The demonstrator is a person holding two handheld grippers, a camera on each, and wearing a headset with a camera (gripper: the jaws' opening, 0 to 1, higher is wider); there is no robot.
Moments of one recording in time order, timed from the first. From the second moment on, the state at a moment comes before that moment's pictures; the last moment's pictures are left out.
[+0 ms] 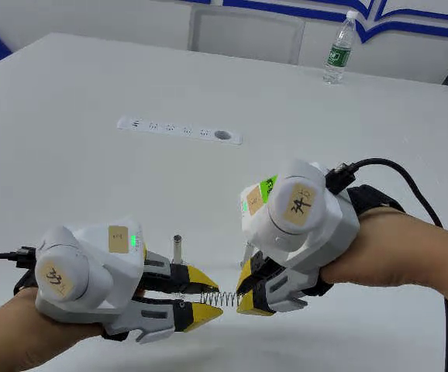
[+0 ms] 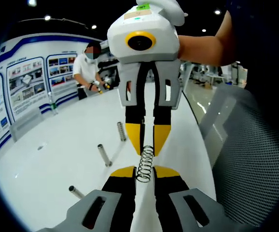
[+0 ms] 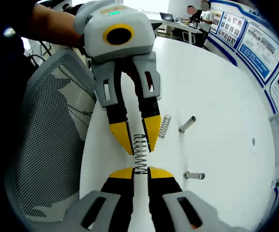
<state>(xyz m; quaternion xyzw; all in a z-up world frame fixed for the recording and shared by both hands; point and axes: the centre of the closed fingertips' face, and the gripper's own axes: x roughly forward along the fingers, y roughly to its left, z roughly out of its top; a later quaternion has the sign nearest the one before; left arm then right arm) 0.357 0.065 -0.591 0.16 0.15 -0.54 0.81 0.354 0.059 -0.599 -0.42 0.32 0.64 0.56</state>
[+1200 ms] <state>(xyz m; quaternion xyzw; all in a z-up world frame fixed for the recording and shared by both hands) 0.356 0.061 -0.579 0.15 0.13 -0.55 0.81 0.353 0.067 -0.577 -0.39 0.30 0.65 0.58</state>
